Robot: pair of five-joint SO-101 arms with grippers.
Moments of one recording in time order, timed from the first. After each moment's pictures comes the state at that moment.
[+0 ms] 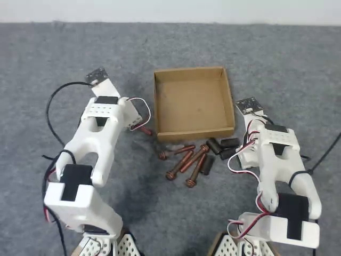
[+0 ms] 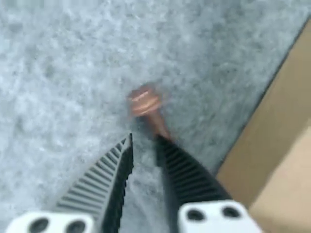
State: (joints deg) left arm -2.5 10.3 26.2 53.5 42.4; right arm 4.7 -5.9 46.3 54.2 25.3
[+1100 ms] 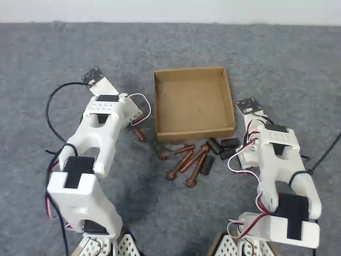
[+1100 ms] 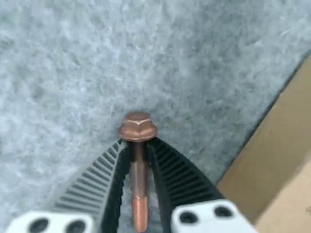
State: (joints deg) left arm -3.2 16.1 22.7 48.0 48.0; right arm 4.7 -5.9 46.3 54.2 25.3
